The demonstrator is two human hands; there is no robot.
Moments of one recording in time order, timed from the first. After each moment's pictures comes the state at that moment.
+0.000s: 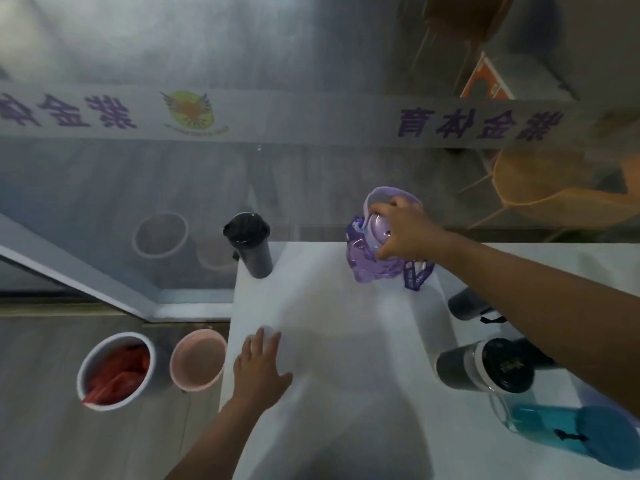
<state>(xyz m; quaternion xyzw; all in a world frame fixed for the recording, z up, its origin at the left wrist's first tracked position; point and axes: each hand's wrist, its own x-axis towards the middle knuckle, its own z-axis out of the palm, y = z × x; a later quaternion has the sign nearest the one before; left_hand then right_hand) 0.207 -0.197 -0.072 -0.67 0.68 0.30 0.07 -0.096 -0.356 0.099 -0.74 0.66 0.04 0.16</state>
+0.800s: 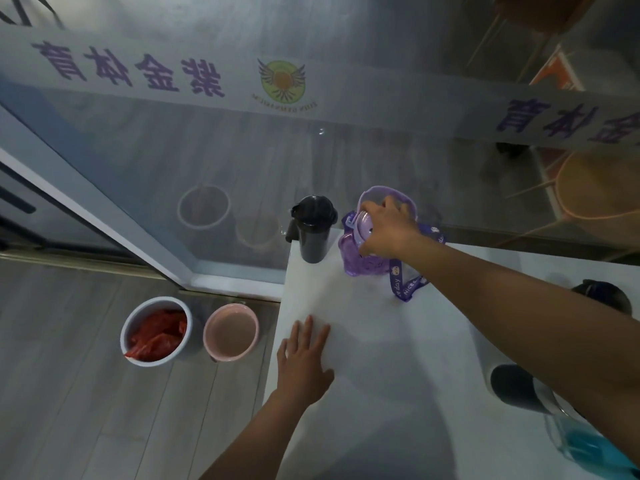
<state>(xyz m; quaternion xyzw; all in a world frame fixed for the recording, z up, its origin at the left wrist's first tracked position) 0.224 -0.183 -0.080 -0.64 0.70 0.31 0.06 0.047 -0.390 0.056 -0.71 0.67 0.12 0.15</state>
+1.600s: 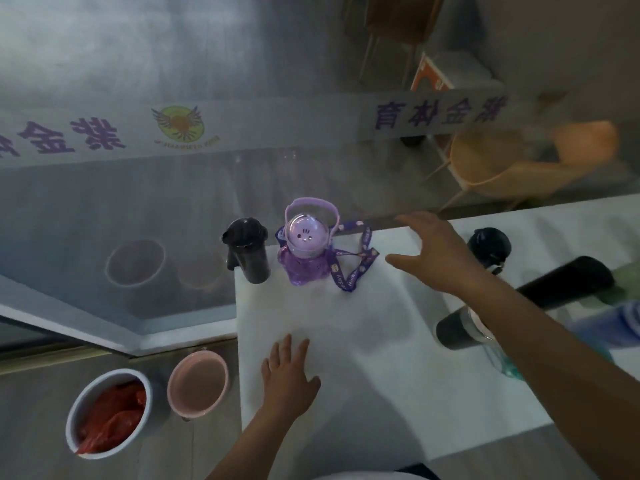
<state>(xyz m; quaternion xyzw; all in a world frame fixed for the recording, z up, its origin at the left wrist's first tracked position) 0.202 -0.178 -0.065 -0.59 0.74 0.32 0.08 -0.063 -0.230 0.149 -0.57 0.79 -0.13 0.18</state>
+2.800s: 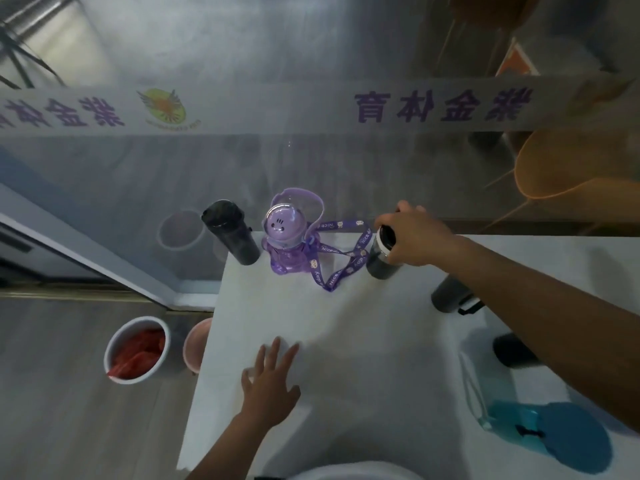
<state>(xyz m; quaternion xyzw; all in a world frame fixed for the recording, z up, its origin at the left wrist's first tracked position) 0.128 -0.125 -0.073 -0.67 0.67 0.29 0.12 -0.166 -0.308 0.113 -0.75 0.63 0.07 0.19</state>
